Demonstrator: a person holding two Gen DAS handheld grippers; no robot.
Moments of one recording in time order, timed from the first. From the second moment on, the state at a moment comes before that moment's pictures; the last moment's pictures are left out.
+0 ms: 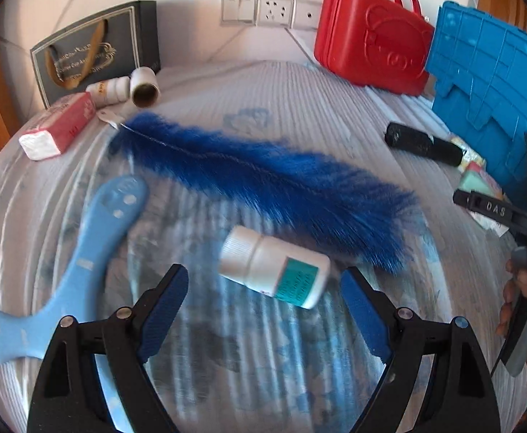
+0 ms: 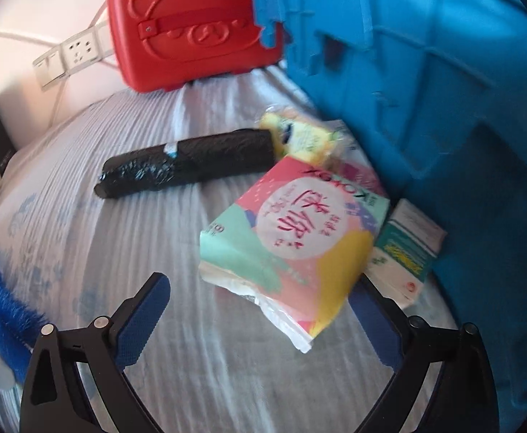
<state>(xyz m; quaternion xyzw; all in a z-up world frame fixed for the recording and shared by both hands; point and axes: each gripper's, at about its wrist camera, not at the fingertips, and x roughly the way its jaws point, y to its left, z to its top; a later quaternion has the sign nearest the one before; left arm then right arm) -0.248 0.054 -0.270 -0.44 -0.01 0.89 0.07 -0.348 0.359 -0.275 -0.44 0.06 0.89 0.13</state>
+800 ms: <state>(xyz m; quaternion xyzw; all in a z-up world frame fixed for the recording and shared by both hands) -0.294 0.020 -0.284 -0.45 -0.06 0.89 -0.03 -0.381 0.365 -0.278 -0.44 0.09 0.89 0.10</state>
